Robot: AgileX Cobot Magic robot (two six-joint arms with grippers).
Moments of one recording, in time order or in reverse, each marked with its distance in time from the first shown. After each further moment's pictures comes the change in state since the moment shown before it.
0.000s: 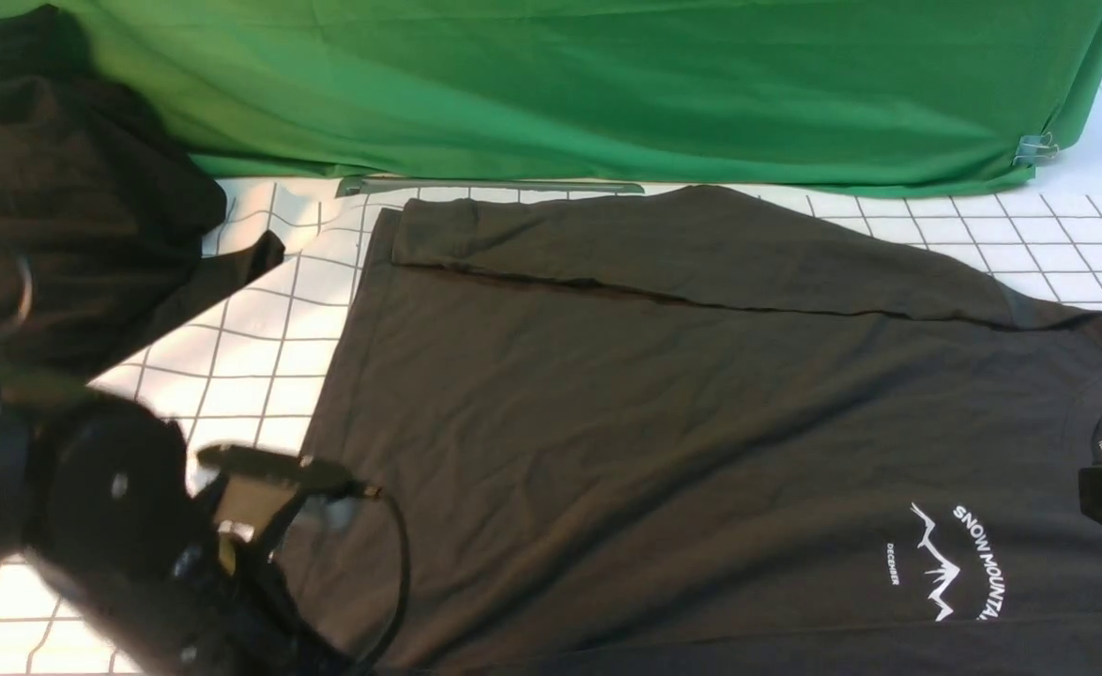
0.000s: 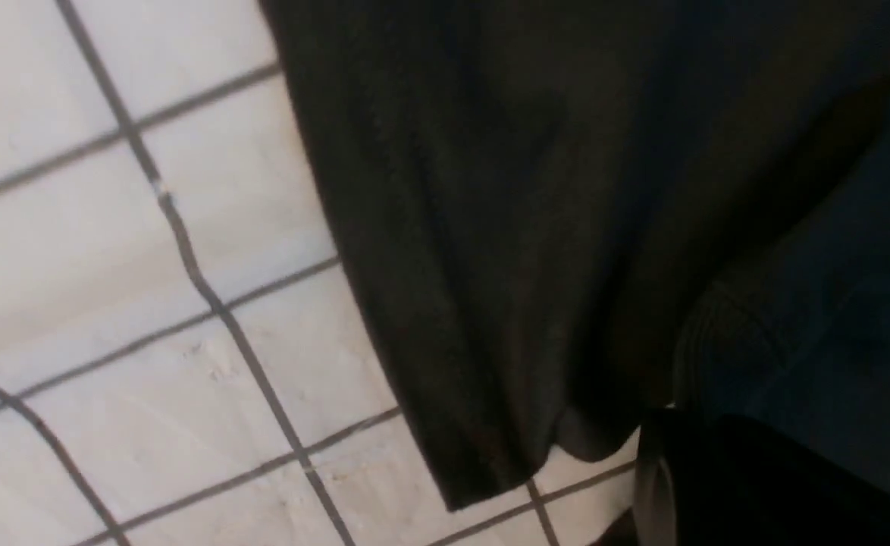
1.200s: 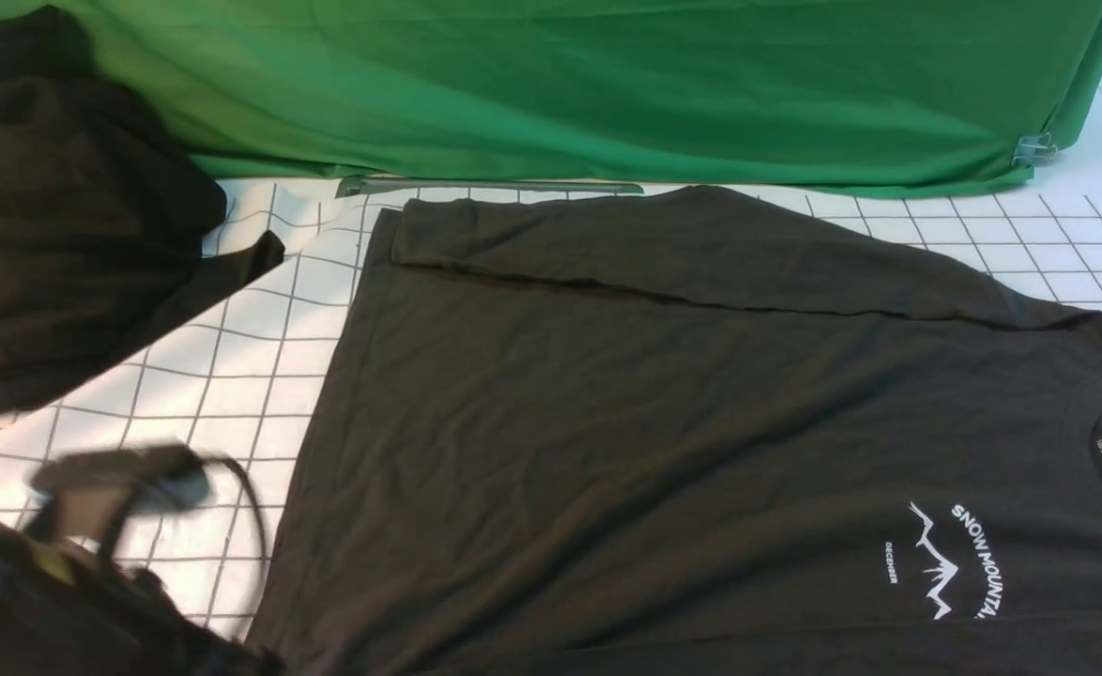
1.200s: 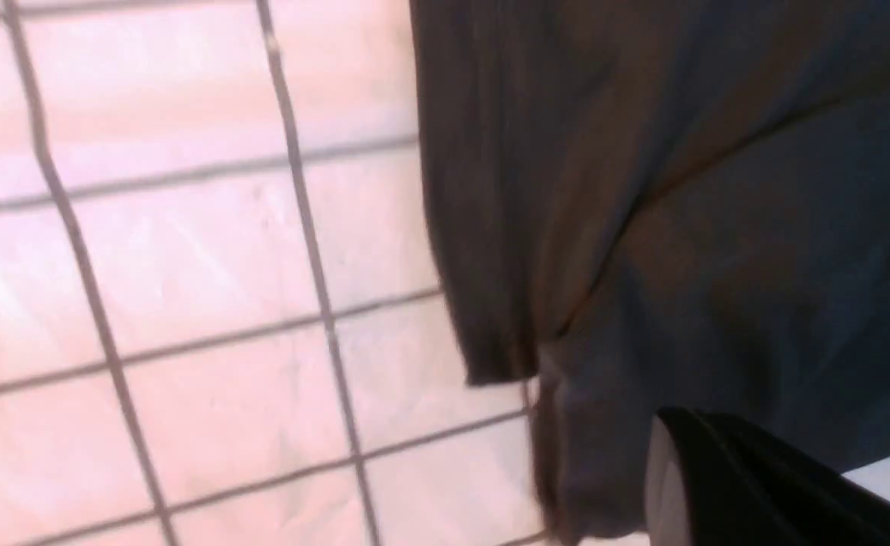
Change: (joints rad) right arm -0.055 -0.292 0.081 -0.007 -0.085 0.128; left arm 0.174 -0.234 0.172 -0.129 -0.016 -0.012
